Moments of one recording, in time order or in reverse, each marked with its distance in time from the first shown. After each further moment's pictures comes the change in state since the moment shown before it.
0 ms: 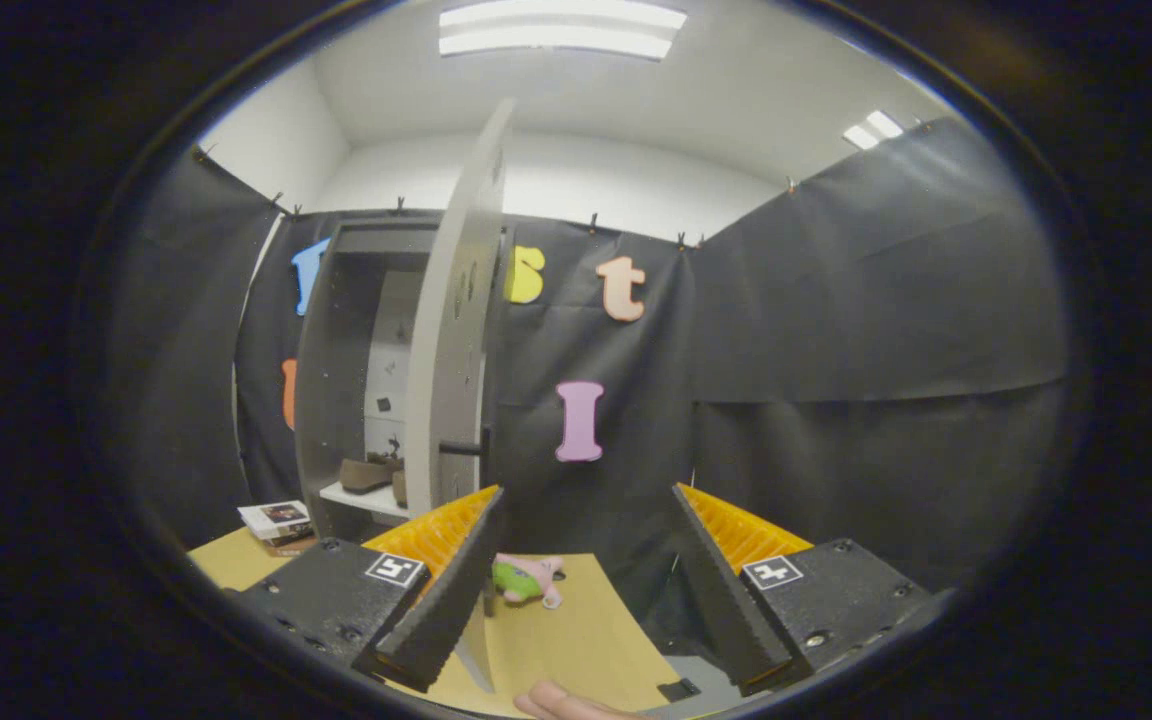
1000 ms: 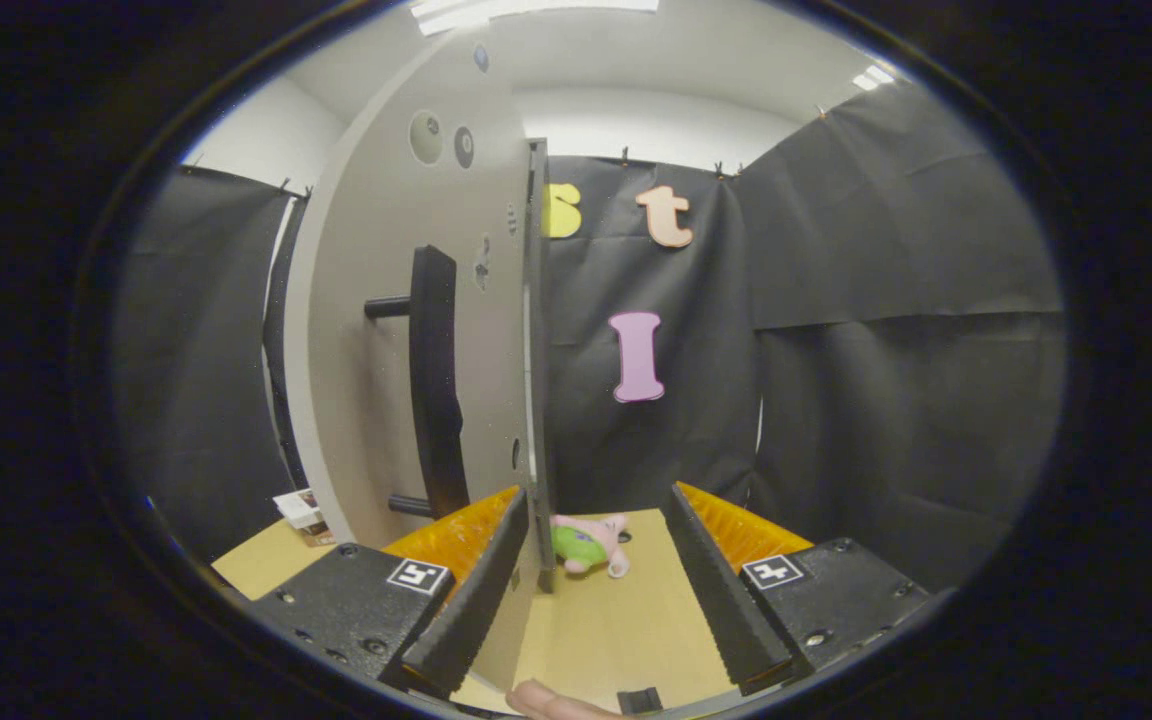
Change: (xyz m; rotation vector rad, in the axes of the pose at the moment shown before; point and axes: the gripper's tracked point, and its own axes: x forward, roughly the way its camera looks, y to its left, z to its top) arm 0.050 0.077 -0.057 0.048 0.102 0.143
